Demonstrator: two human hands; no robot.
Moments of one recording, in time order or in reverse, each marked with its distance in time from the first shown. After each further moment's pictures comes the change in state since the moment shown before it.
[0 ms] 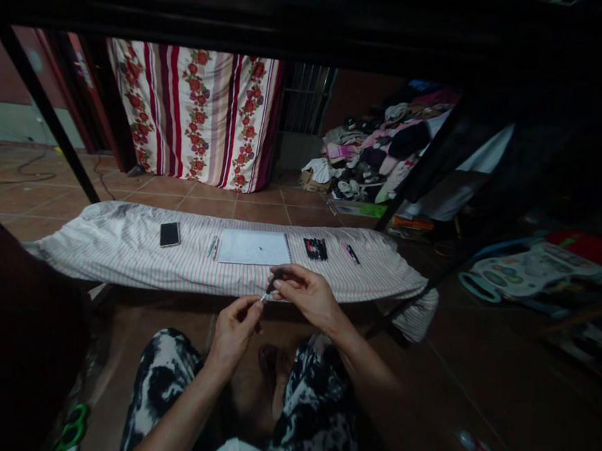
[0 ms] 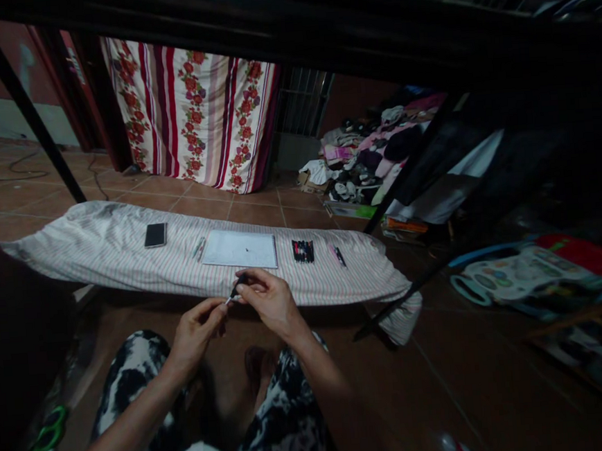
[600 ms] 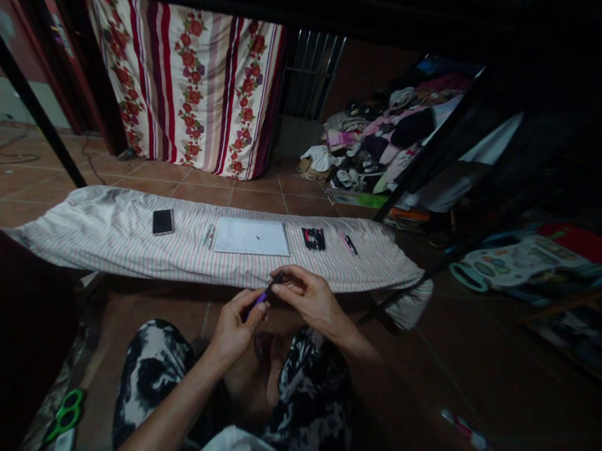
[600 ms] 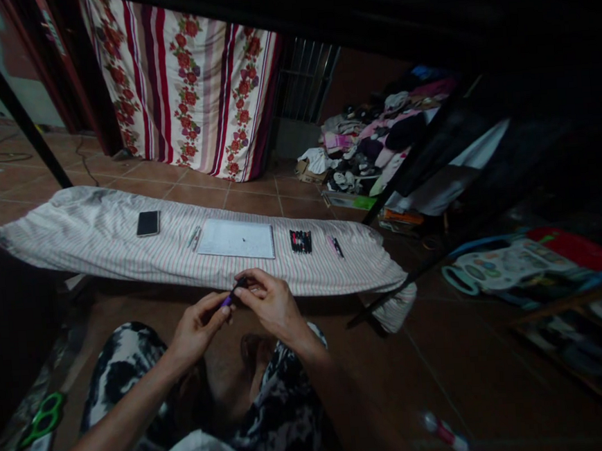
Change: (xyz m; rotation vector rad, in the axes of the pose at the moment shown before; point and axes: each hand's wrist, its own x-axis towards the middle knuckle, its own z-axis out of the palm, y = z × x) left_hand 0.006 -0.009 0.001 0.049 -0.155 0.132; right_hand -0.006 0.014 -0.010 -0.267 -0.044 -0.007
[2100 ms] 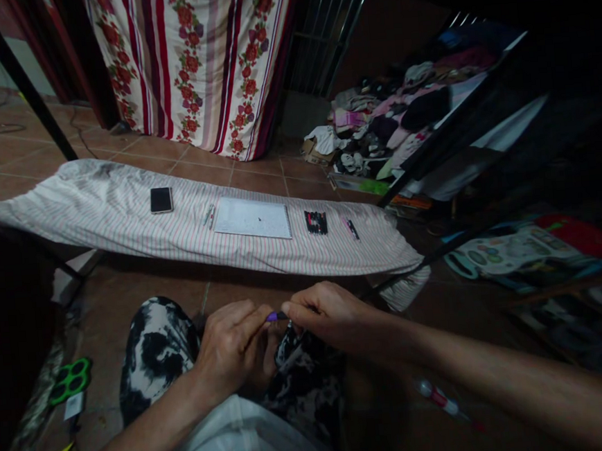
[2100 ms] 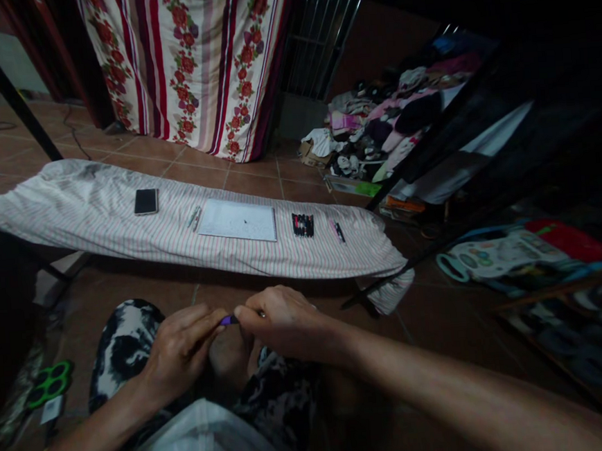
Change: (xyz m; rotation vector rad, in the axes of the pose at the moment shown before) left_hand -0.045 0.024 -0.016 0.800 0.002 0.664; right_hand -0.029 -0.058 -0.004 -0.741 -0.528 0.244
